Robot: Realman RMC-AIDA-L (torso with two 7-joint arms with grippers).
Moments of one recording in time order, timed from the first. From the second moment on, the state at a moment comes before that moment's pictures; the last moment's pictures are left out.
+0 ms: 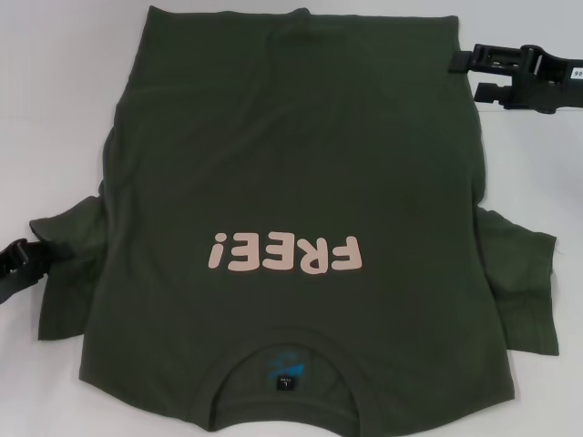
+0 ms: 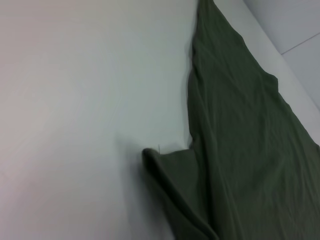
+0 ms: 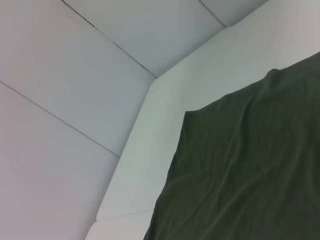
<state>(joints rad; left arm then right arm) -0.45 -2.03 0.36 0.62 2.23 1.20 -2.30 0.75 1.88 -0.69 -0.59 -1.95 -1.27 2.39</state>
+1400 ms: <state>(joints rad) -0.64 -1.95 0.43 0.82 2.68 1.16 -2.39 0.73 1.87 -0.64 -0.59 -1.95 -1.30 2.39</state>
